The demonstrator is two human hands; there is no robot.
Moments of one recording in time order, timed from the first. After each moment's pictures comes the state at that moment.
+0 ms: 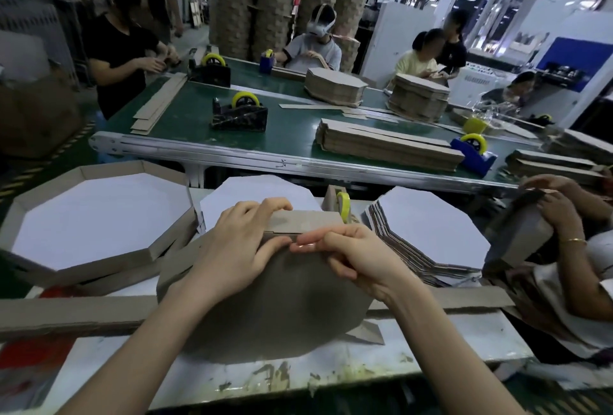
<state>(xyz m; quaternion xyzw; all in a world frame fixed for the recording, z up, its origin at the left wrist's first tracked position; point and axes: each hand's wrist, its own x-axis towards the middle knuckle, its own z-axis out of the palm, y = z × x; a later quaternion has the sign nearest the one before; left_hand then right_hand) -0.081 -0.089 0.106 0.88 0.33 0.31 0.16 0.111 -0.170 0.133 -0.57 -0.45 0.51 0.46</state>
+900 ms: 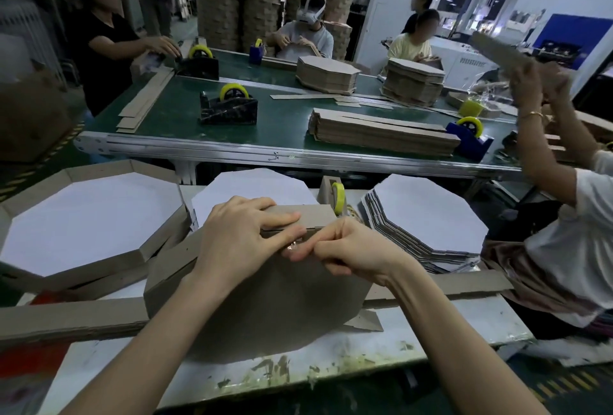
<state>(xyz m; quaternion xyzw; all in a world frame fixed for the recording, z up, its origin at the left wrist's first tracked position) -0.052 -0.088 0.108 0.85 0.37 0.34 0.14 0.132 -0.166 0.130 -0.58 -0.54 0.50 0.35</state>
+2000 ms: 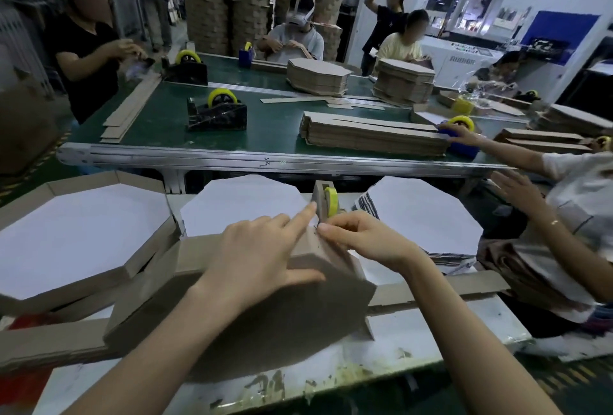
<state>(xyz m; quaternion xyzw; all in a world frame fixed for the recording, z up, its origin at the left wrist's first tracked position) -0.024 -0.094 0.123 0.93 0.29 0.20 -0.04 0.185 -0.155 0.132 -0.63 -0.63 0.36 0.30</state>
